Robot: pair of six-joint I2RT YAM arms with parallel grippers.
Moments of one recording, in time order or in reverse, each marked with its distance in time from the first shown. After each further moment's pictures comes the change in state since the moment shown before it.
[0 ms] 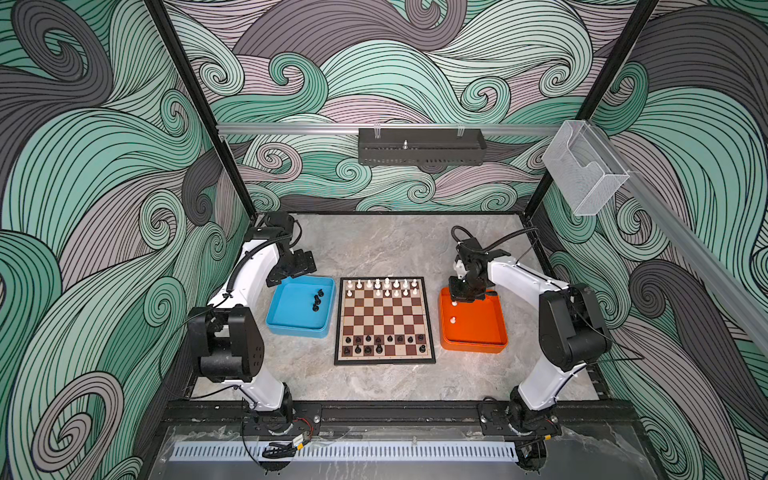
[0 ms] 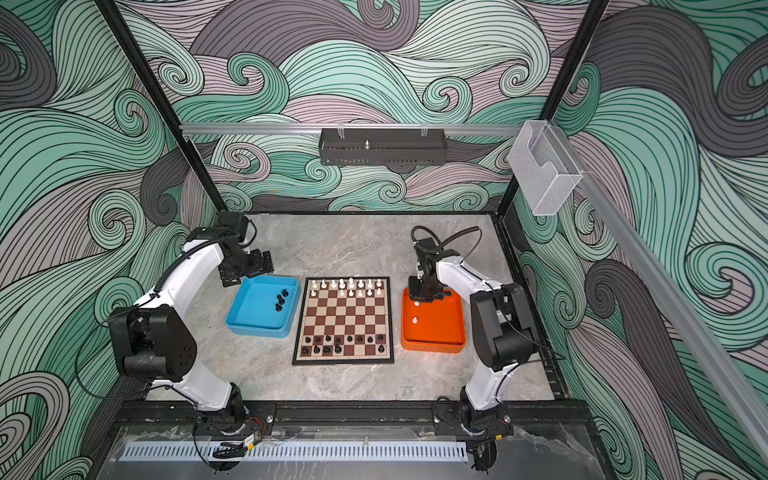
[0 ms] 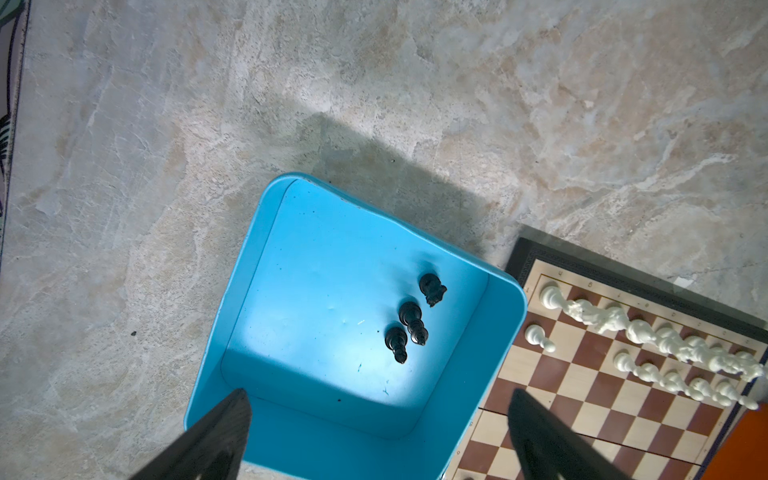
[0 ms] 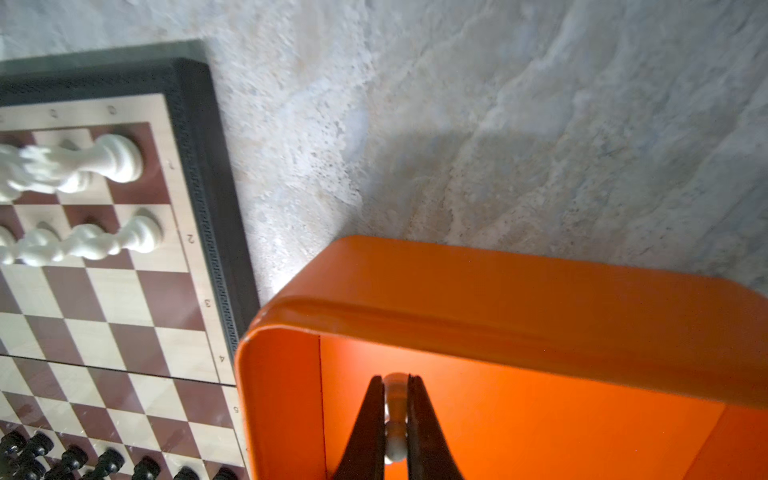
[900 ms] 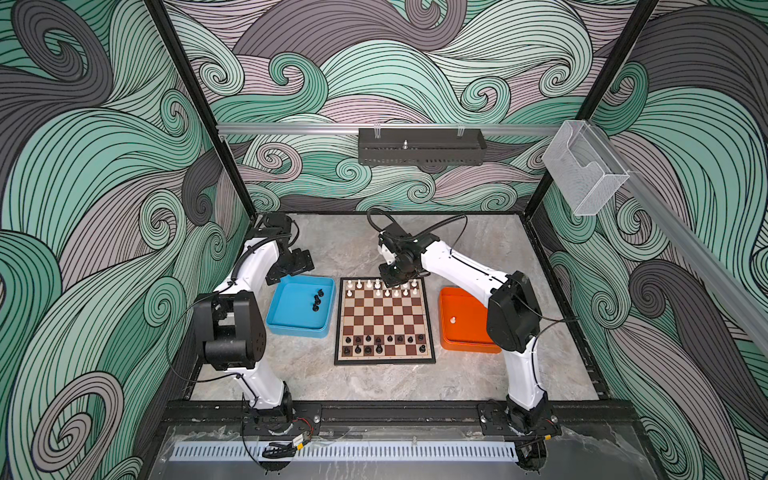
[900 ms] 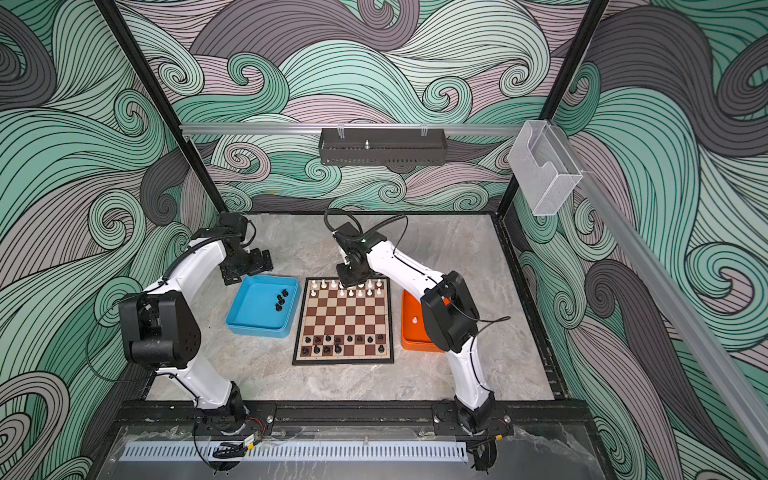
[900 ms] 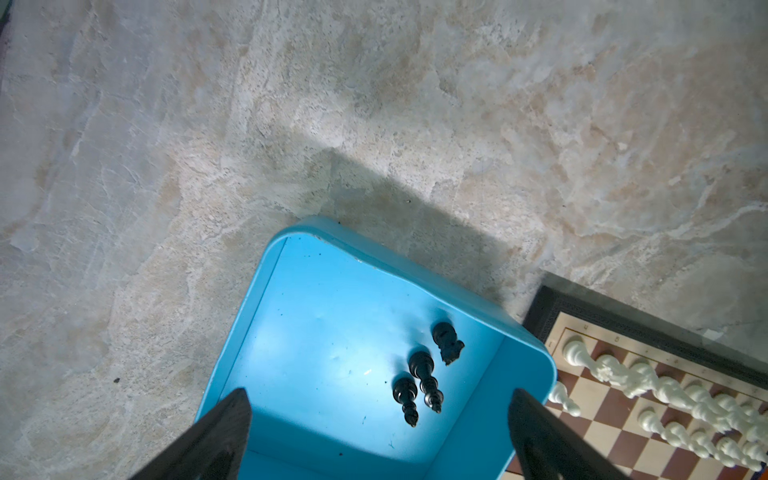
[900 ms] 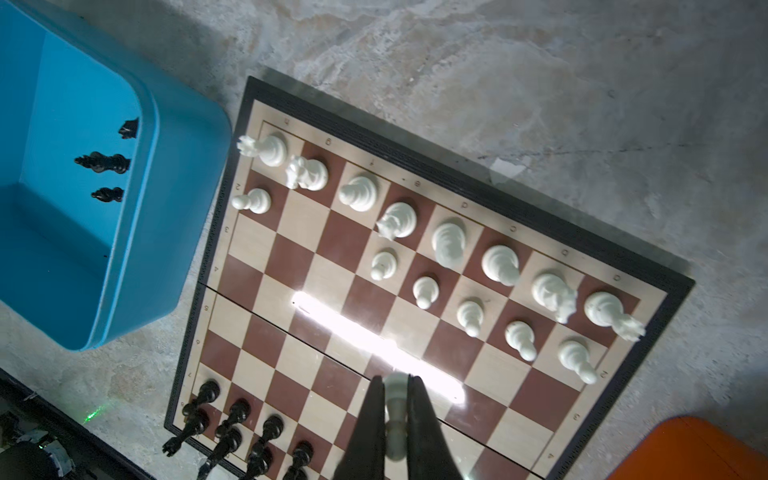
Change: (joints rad) left arm 0.046 0.085 -0.006 0.106 0.001 0.010; right arm 0.439 0.364 0.669 -0.137 0.024 0.029
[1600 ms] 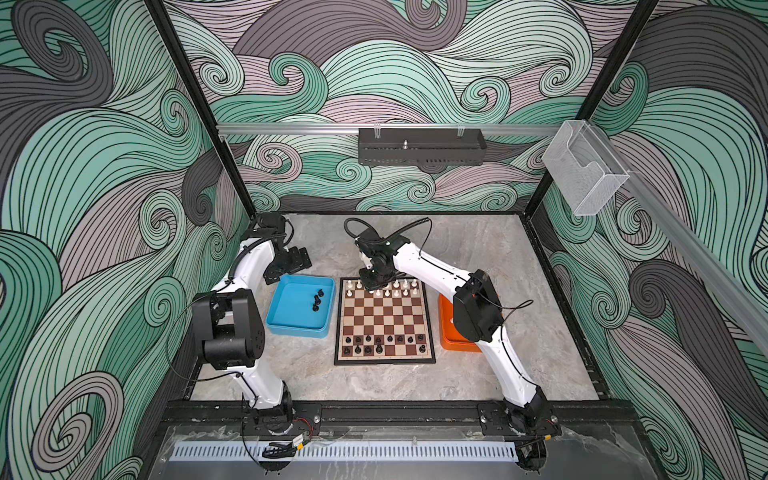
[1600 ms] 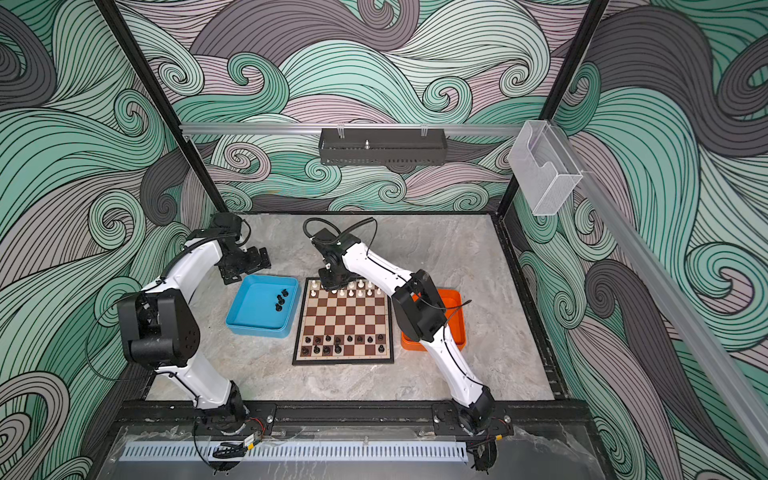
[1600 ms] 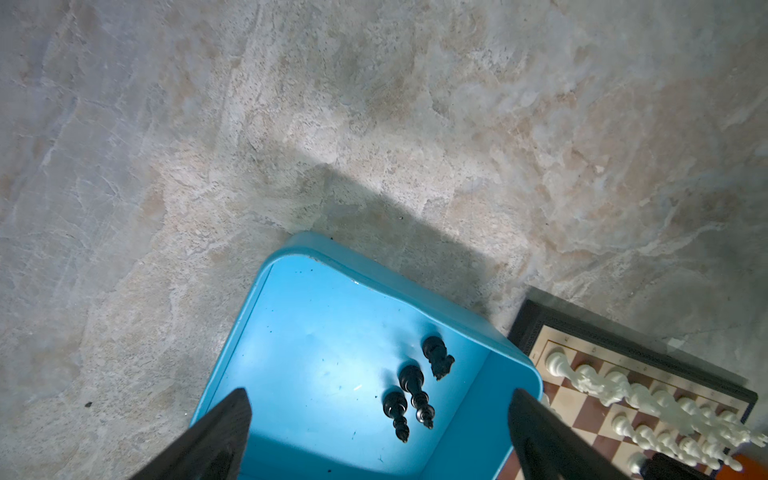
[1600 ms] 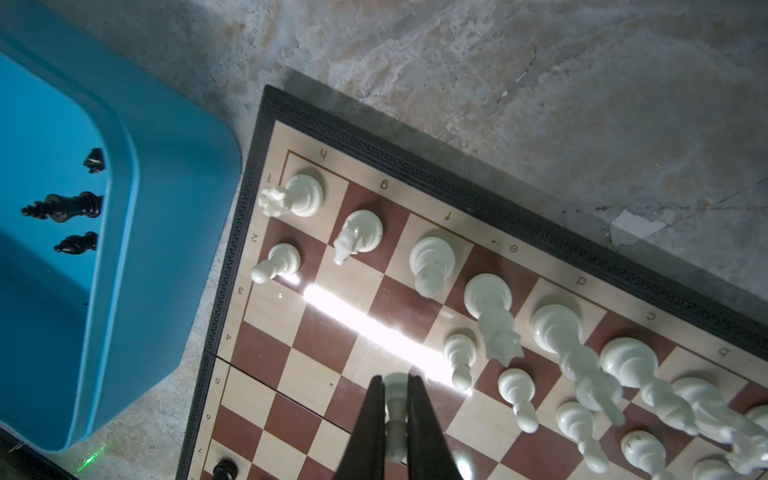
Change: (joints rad) left arm 0.040 0.011 -0.005 0.034 0.074 0.000; right arm 0.059 0.268 0.294 -0.101 -0.002 0.055
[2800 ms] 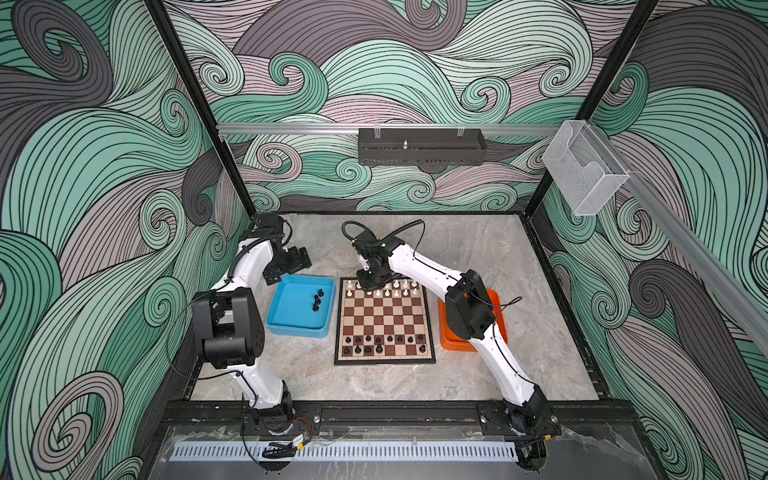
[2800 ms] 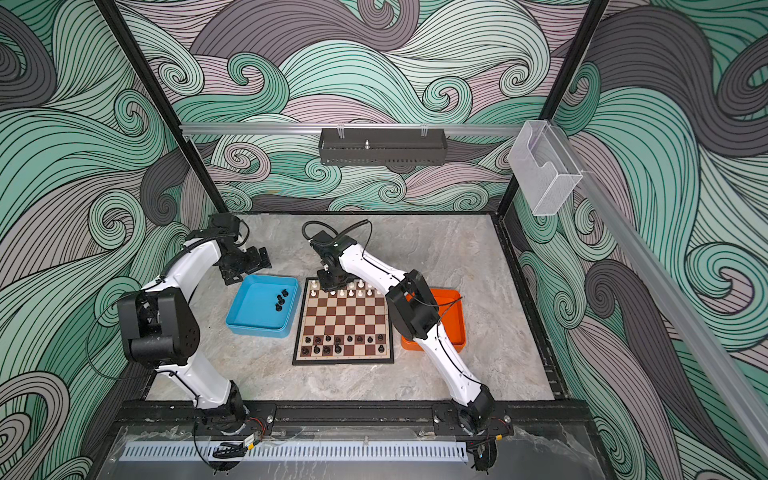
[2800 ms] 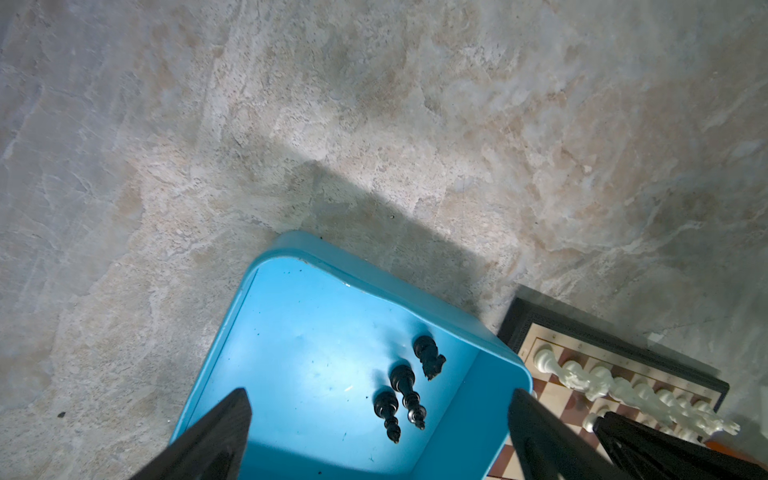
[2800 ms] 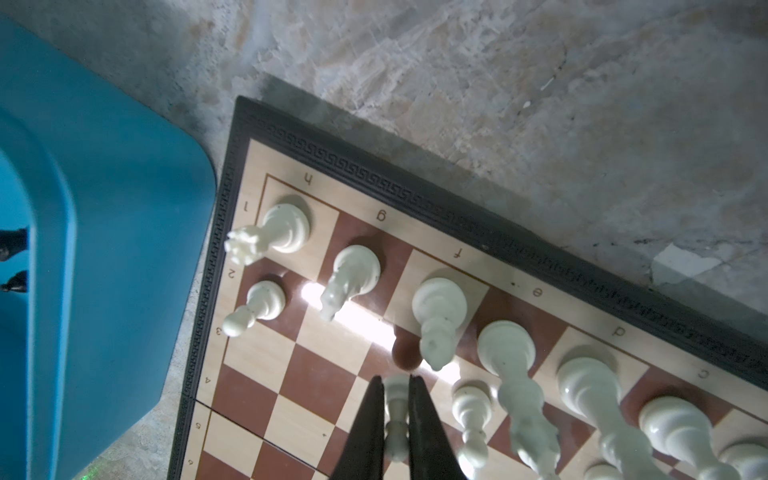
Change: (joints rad) left arm 0.014 0.011 -0.002 0.008 0.050 0.000; right arm 0.000 0.090 0.079 -0.006 -0.007 0.009
